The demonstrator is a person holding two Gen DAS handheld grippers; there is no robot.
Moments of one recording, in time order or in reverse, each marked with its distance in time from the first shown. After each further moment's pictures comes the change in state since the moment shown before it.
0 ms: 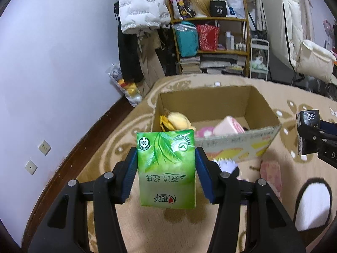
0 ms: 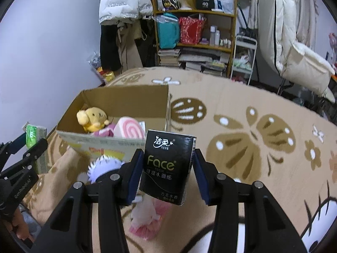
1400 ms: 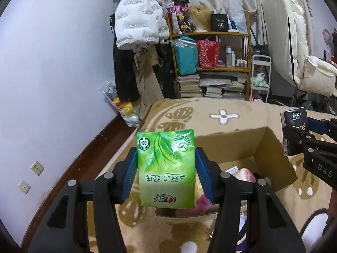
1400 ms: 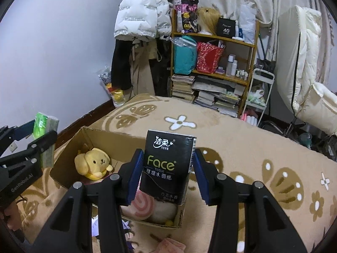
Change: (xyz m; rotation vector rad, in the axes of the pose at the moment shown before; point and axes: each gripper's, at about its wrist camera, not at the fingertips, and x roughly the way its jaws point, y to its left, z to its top) left arm 0.050 0.018 0.085 -0.009 -0.110 -0.026; right arm 0.054 0.034 0.078 -0.124 -0.137 0.049
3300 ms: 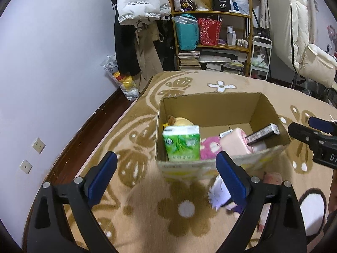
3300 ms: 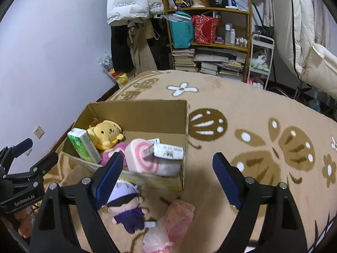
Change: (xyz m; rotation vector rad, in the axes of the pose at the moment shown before) left arm -0.020 0.002 -0.042 -0.027 0.174 -0.010; right arm -0.024 -0.023 -0.041 0.138 0.155 0.071
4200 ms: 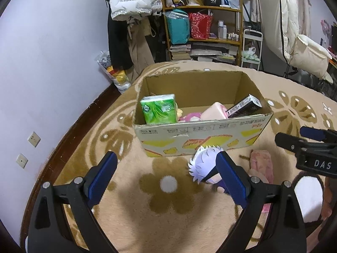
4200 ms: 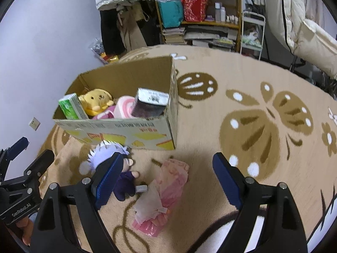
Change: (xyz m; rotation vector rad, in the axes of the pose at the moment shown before) left arm -0.023 -0.030 -0.047 0.018 0.017 -0.032; right arm 0.004 -0.014 -0.056 0.060 0.127 -0.028
